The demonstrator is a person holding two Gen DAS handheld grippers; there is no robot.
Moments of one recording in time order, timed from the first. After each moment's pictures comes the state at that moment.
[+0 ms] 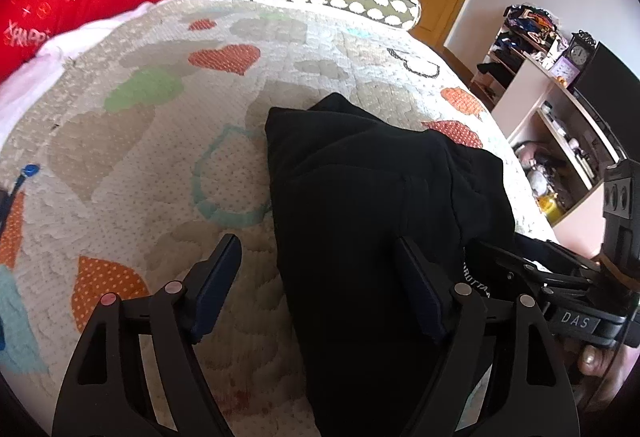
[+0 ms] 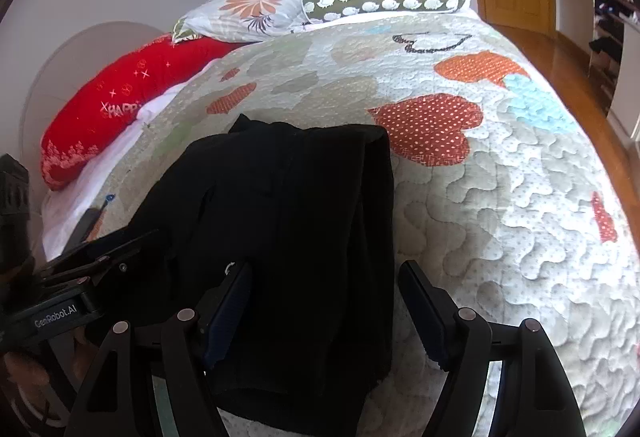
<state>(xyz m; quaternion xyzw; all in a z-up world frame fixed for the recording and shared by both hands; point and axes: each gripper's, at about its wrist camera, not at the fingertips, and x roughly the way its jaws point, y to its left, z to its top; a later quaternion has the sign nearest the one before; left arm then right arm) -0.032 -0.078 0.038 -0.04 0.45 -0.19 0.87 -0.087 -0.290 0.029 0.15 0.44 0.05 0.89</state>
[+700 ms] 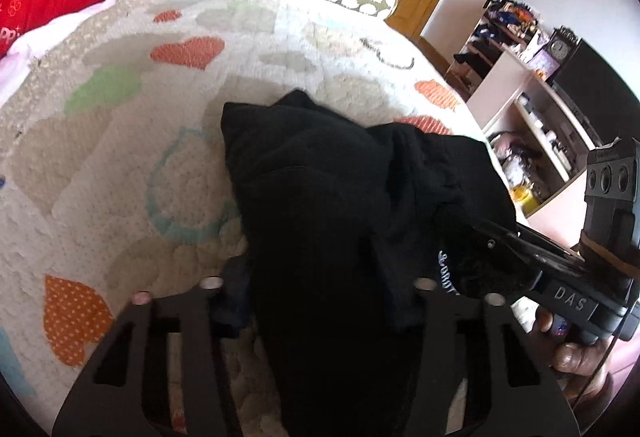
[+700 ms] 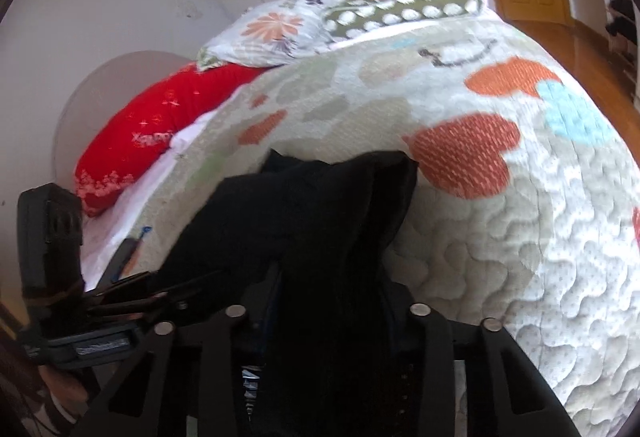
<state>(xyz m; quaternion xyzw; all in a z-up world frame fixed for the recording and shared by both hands) -0.023 -0.089 0.048 -0.05 0.46 -0.25 0.85 -0.075 -0.286 0.047 0.18 0.39 0.11 0.90</state>
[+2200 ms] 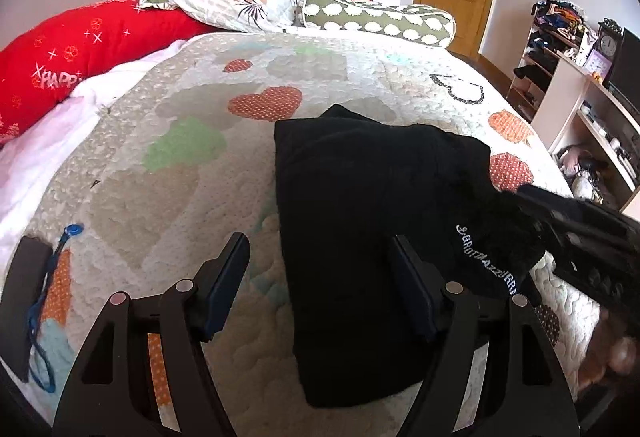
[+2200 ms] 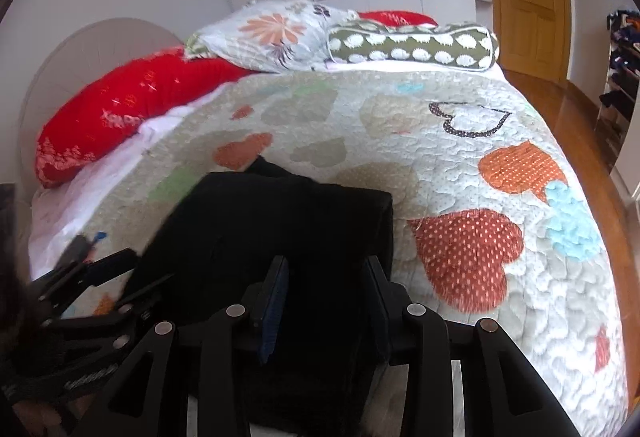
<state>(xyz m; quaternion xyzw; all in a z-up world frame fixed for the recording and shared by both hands) -0.007 -0.077 0.053 0.02 0.40 -0.11 0.91 -0.035 -0.261 0.067 0.08 0.39 0.05 0.92</state>
